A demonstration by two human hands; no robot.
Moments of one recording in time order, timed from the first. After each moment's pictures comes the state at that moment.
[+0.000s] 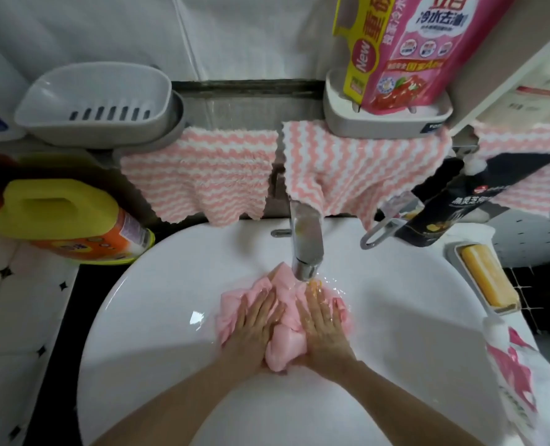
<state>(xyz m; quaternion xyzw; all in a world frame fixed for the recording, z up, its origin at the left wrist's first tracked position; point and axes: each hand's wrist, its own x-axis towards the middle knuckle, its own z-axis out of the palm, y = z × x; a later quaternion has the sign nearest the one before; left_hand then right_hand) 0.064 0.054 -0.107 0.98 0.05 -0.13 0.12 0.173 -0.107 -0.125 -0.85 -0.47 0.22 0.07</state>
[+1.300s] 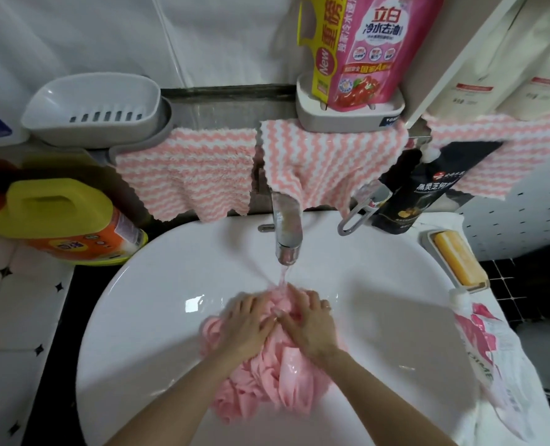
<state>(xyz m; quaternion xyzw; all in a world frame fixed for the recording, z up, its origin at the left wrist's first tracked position) 0.077 0.045 -0.068 0.91 0.22 -0.15 0.30 0.158 -0.091 -0.064 -0.91 -0.19 0.30 0.23</state>
